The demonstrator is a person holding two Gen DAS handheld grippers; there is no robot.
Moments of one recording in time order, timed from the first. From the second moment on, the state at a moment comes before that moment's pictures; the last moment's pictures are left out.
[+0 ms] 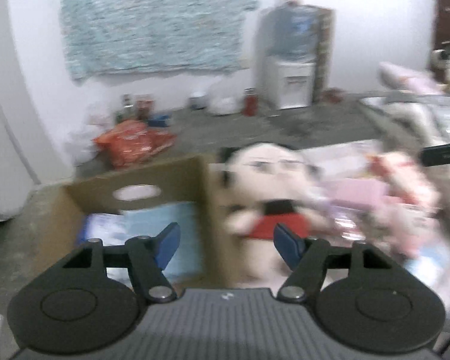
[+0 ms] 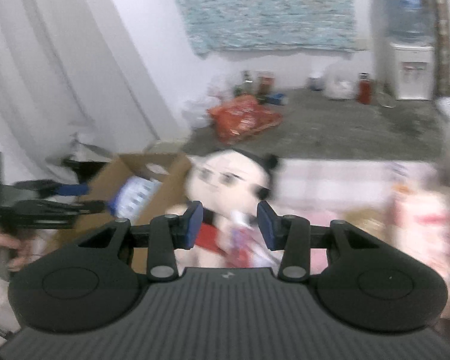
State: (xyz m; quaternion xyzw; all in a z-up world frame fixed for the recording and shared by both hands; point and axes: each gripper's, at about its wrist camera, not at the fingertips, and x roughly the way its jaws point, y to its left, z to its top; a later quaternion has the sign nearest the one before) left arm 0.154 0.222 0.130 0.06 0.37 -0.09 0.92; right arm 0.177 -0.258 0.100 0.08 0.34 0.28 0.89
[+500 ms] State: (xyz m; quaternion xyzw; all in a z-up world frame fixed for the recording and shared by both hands) left arm 0.135 0.059 0.025 -0.02 0.40 -0.21 0.89; right arm 0.141 -0.342 -0.014 0.01 0.36 0.30 0.88
